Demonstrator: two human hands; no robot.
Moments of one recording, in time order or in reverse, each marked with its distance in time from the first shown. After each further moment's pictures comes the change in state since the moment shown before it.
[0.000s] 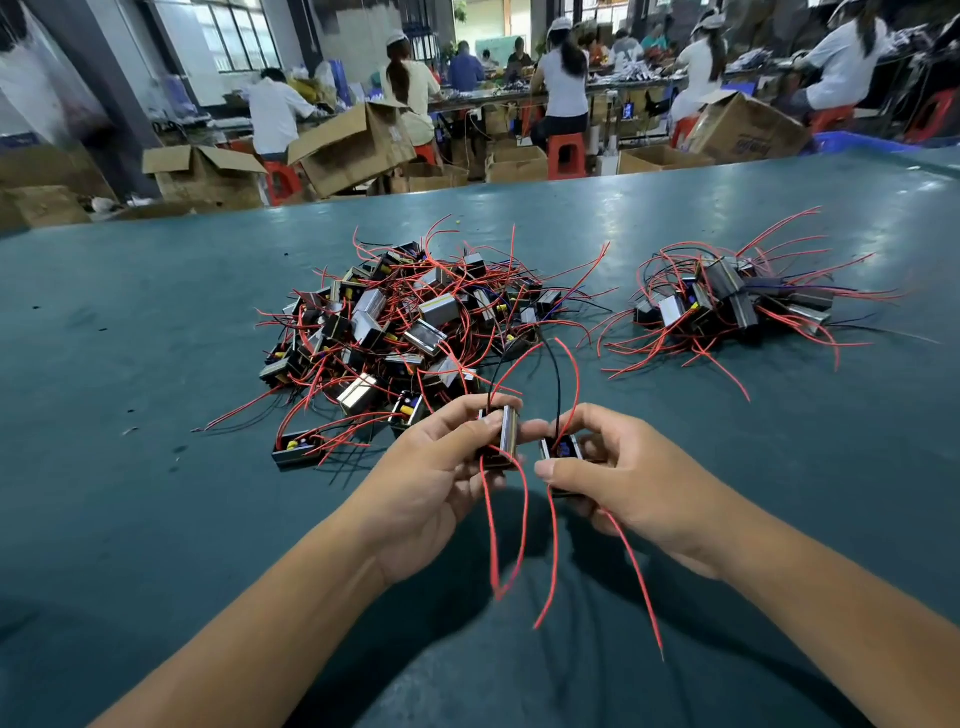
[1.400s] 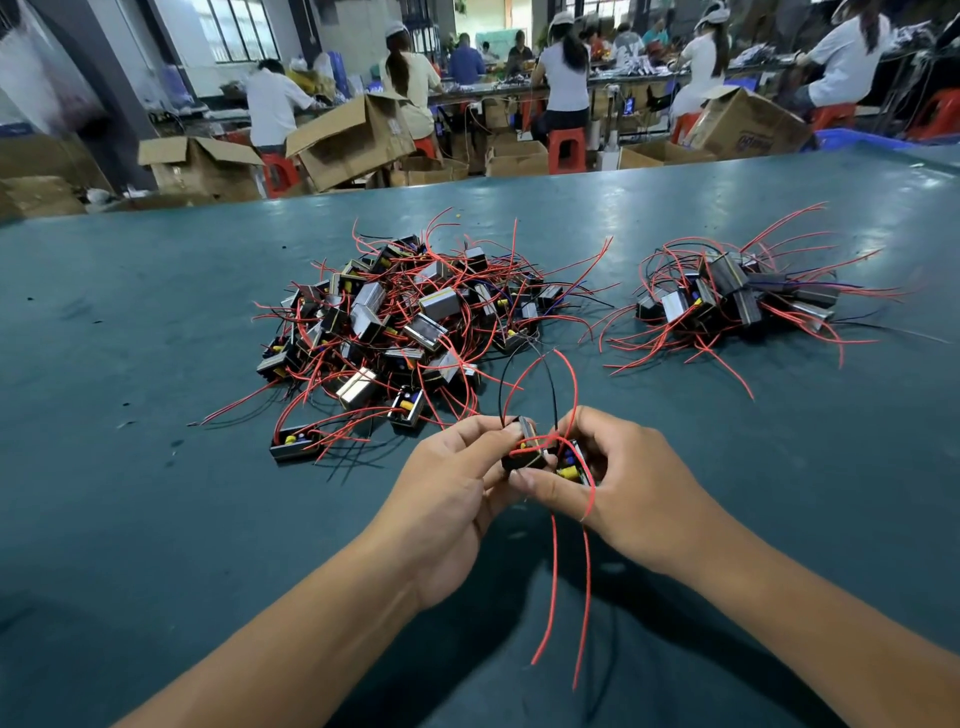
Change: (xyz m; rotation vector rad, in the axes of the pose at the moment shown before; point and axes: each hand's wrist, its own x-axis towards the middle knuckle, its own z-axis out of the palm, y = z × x) left_hand -0.003 -0.016 0.020 -0.097 0.187 -0.014; right_hand -0.003 0.009 0.007 -0.386 0.159 -0.241
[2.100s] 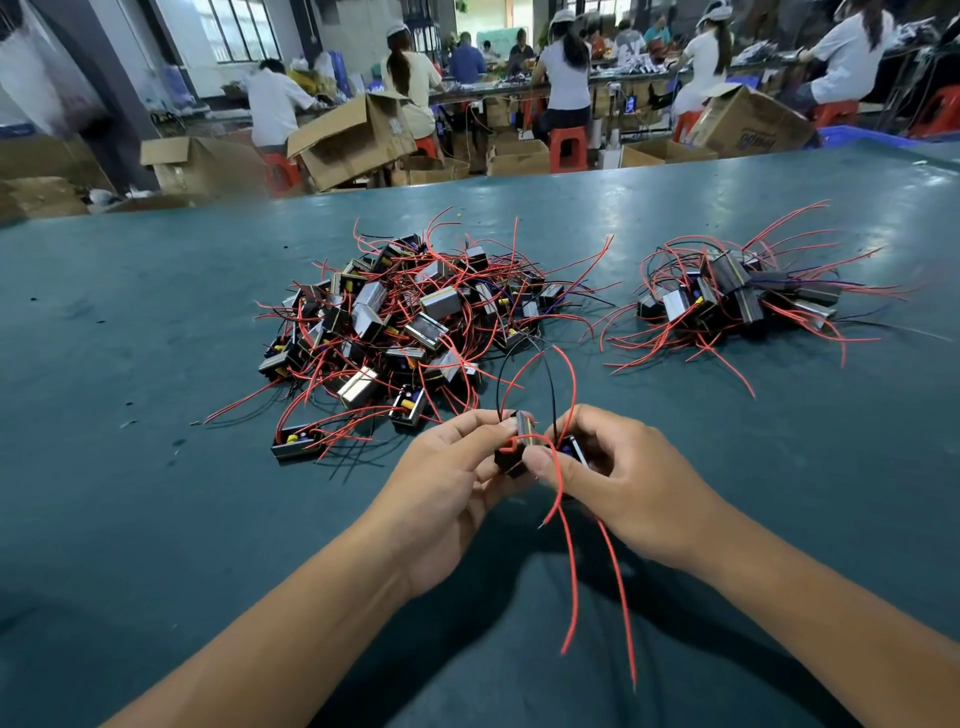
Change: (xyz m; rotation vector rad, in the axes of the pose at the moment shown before) left_hand 0.006 0.004 -0.009 -0.028 -0.045 -0.019; right_hand 0.001 -0.004 -0.004 -0.040 -0.064 0.043
